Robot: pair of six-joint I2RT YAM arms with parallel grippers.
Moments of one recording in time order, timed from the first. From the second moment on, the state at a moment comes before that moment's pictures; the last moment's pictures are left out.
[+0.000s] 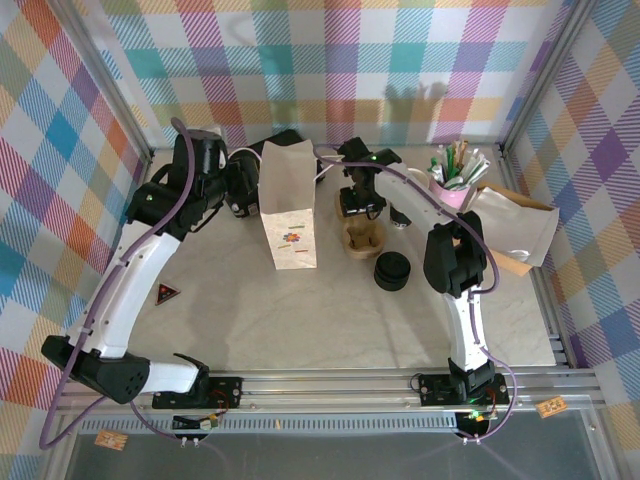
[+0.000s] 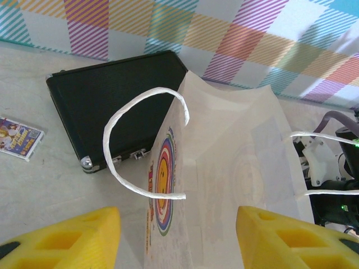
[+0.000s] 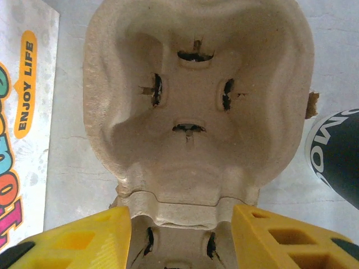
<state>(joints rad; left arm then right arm) -0.40 1.34 1.63 -0.89 -0.18 -0.46 0.53 2.16 2.00 -1.11 0.09 0.27</state>
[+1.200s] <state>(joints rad) -0.40 1.42 1.65 -0.85 -0.17 -0.39 0.52 2.26 2.07 -1.18 0.09 0.31</state>
